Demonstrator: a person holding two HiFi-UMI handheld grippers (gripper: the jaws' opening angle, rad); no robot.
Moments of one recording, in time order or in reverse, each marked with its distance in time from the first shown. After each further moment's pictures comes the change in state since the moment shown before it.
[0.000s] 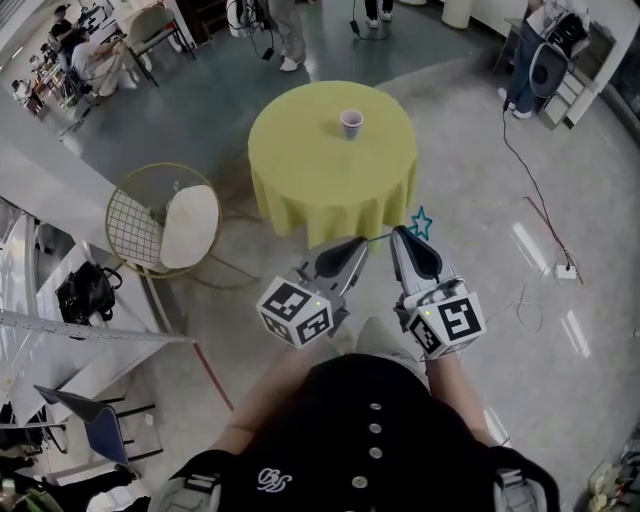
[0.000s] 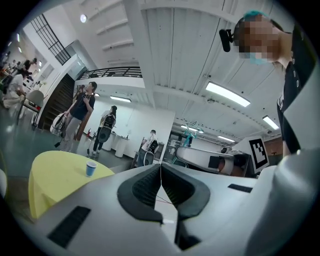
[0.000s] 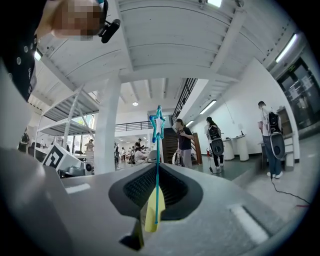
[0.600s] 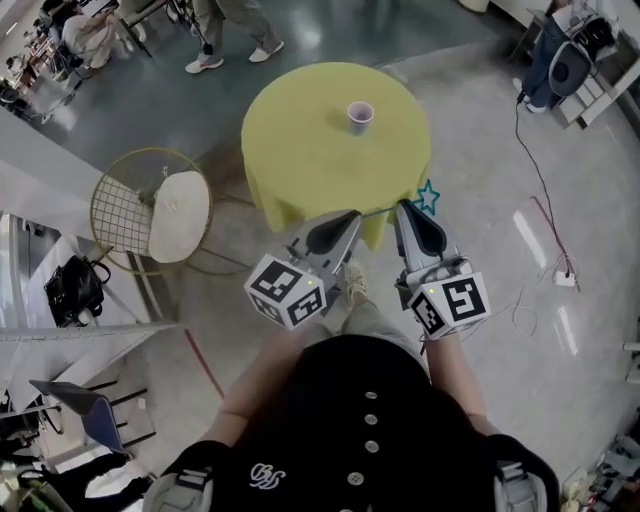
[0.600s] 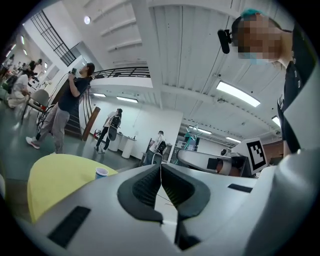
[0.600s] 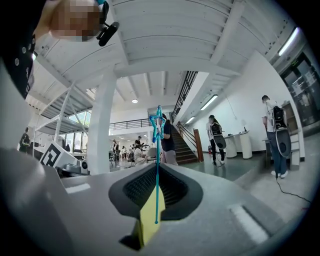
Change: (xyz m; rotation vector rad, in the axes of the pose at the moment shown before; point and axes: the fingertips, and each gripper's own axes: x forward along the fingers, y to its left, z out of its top) left arm 0.067 0.098 0.019 -0.017 -0.009 0.065; right arm 0.099 -0.077 -0.012 0.013 0.029 0.018
